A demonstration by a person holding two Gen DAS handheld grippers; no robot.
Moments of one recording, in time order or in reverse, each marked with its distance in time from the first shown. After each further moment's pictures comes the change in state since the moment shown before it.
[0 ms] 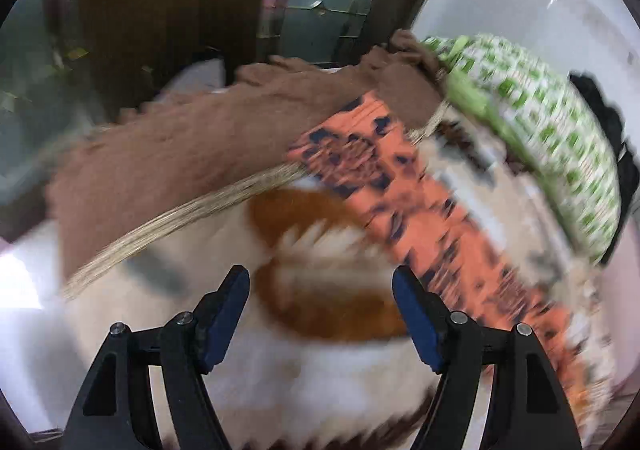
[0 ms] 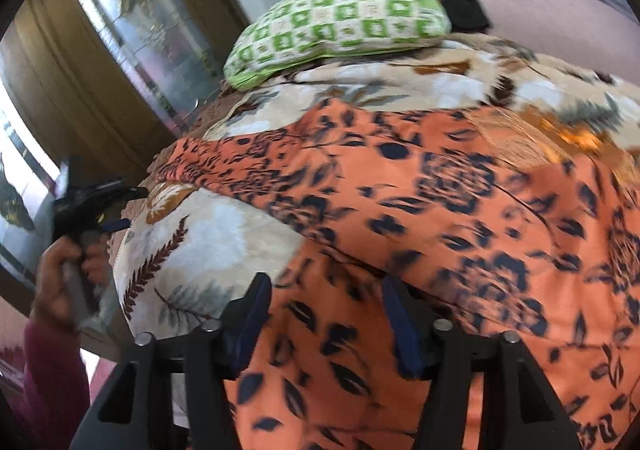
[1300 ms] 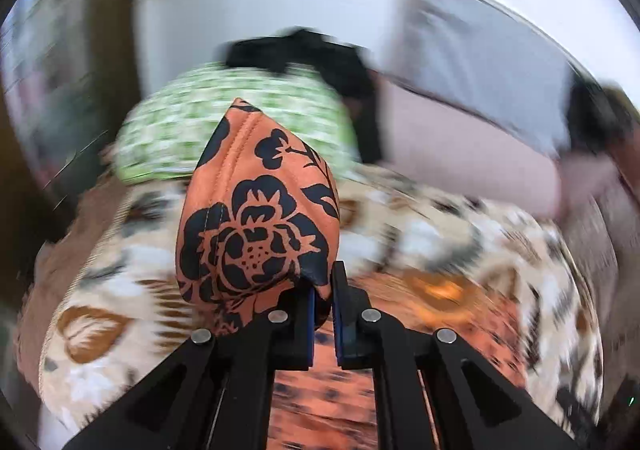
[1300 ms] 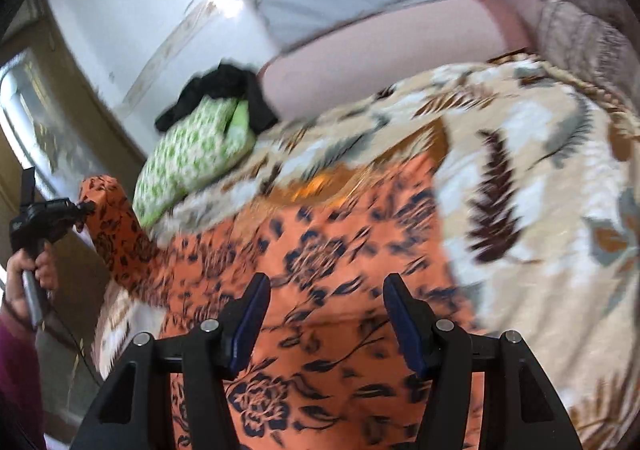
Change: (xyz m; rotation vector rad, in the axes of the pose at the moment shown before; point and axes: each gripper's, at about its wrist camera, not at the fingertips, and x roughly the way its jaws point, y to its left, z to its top) left arm -0.160 -0.350 -0.166 0.768 -0.071 -0.319; right arm -0.213 -0.209 -0.061 0.369 -0.344 -0.196
